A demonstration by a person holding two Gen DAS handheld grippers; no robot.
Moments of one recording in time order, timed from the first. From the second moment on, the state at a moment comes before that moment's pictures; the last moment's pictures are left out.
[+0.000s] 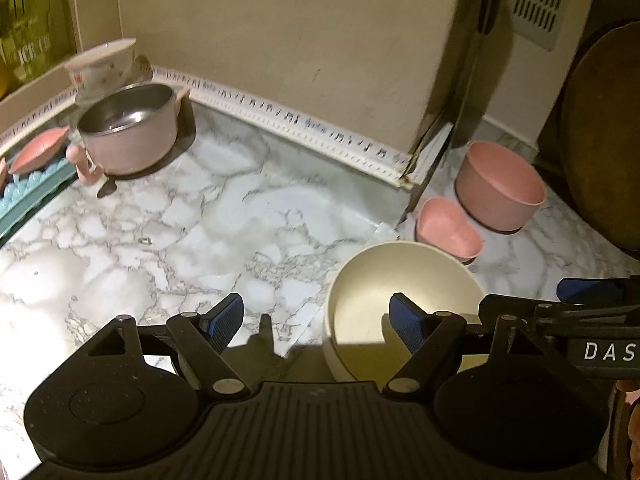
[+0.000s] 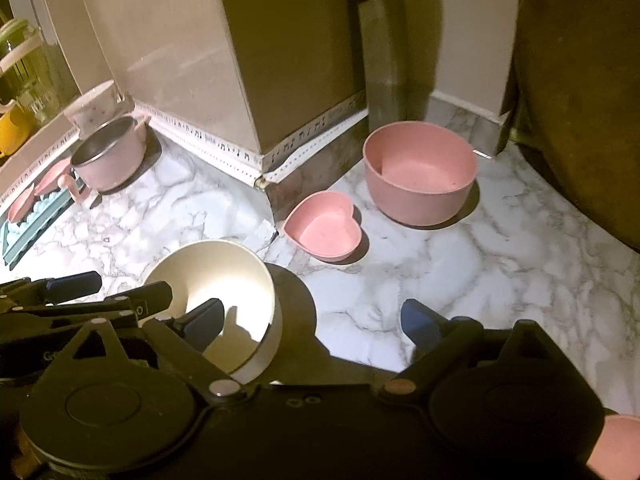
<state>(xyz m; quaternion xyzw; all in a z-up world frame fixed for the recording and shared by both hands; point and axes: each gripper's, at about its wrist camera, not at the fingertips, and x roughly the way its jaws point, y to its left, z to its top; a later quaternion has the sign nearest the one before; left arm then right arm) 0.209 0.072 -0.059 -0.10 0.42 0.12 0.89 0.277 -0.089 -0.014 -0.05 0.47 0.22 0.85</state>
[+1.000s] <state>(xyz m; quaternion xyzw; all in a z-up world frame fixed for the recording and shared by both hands) 0.220 0.073 -0.076 -0.15 0.49 0.10 0.85 0.294 -0.070 -0.043 -0.03 0.55 0.23 0.80</state>
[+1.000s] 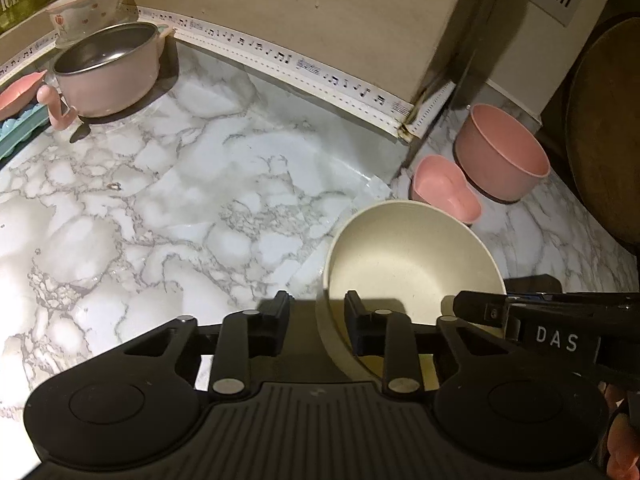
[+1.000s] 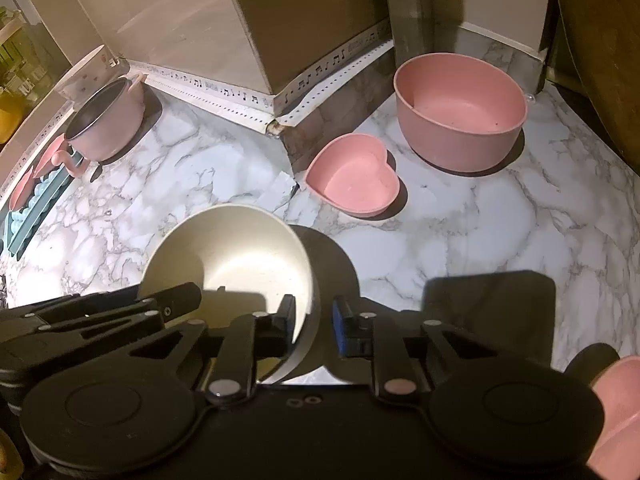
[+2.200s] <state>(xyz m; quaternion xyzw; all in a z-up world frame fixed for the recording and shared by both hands) 0.191 -0.006 -0.062 -0.11 0.51 -0.01 0.85 0.229 -0.151 -0.029 0.03 0.57 0.15 0.81</state>
